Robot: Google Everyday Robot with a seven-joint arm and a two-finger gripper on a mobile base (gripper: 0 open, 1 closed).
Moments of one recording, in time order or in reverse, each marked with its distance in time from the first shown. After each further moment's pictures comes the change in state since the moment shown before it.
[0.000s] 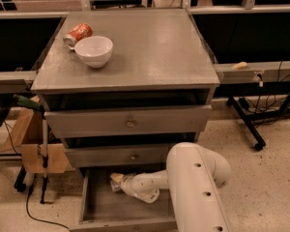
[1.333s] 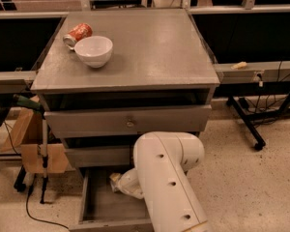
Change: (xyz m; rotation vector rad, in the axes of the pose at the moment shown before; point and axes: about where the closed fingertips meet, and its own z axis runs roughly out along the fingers) arm 0.003 0.001 0.009 0.168 -0.054 0.016
